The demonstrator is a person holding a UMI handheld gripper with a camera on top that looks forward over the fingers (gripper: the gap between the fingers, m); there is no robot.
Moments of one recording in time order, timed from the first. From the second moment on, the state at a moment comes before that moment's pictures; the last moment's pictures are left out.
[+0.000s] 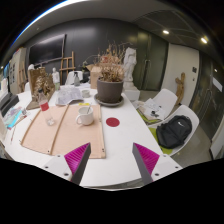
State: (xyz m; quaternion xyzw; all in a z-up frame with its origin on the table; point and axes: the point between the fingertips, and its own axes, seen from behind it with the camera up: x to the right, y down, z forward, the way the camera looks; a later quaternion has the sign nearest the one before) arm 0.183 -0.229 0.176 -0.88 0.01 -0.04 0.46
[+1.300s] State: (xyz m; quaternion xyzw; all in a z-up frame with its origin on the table) arm -0.224 0.081 0.072 -0.81 -0.05 0.02 0.58
